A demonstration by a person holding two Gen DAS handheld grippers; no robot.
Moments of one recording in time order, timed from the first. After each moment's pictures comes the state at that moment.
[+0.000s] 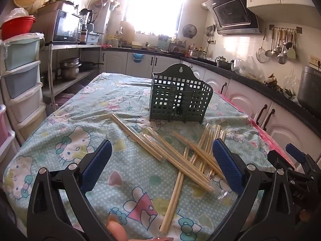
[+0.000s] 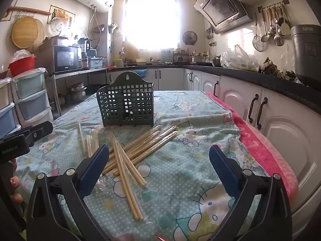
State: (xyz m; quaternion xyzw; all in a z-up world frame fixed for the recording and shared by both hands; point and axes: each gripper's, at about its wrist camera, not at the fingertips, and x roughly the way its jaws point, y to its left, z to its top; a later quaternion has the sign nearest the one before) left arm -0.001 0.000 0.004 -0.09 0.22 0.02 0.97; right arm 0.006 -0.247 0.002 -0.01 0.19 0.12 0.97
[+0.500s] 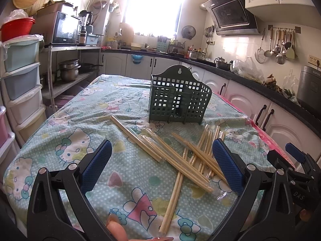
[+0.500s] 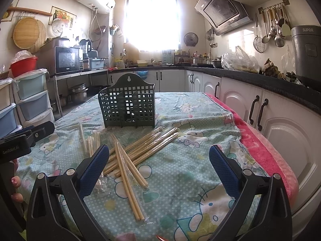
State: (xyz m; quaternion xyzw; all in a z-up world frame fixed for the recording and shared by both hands) left arm -0.003 -0.001 0.011 -0.08 0.21 0.02 0.97; right arm 0.003 -0.245 0.006 -0.01 0.19 0.12 0.97
